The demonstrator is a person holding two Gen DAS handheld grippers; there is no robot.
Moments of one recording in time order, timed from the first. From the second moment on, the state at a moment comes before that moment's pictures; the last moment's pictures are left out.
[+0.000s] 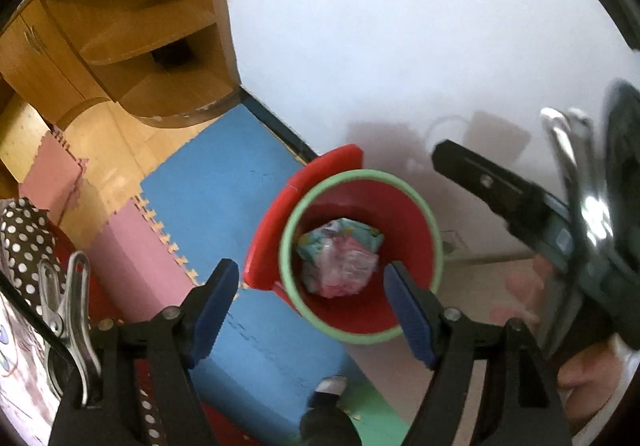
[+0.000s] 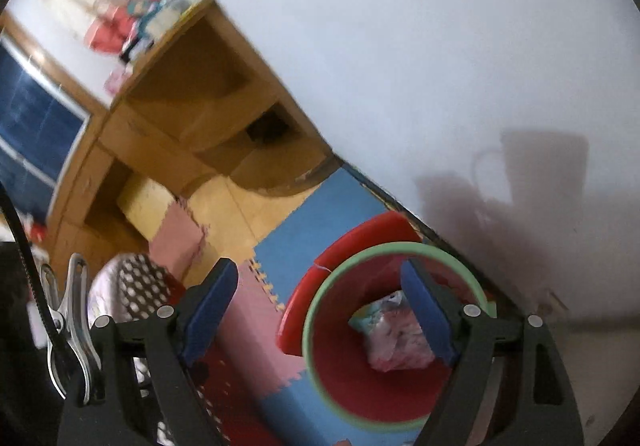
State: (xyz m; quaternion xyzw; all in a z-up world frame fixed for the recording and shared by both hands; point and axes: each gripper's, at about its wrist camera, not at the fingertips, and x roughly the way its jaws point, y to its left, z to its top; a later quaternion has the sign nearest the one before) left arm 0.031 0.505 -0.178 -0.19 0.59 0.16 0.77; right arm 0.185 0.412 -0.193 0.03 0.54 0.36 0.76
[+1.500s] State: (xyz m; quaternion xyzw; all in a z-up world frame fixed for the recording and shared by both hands) left arm 0.048 0.314 -0.037 -0.13 0.49 0.08 0.86; right arm 0.113 0.168 0.016 0.11 0.47 0.29 0.83
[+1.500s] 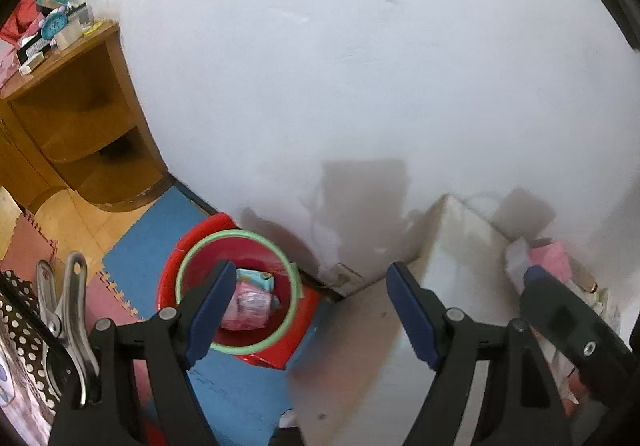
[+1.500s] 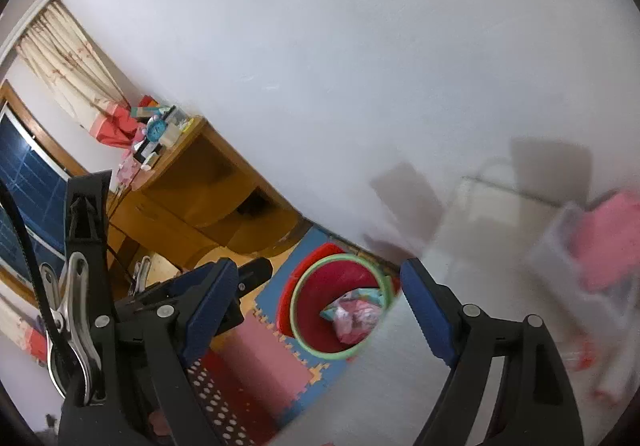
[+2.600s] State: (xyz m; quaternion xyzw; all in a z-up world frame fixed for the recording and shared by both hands) left arm 0.041 0.044 -0.027 -0.08 0.54 -0.07 0.84; right arm 0.083 -0.084 0.032 0.10 0.47 0.22 0.85
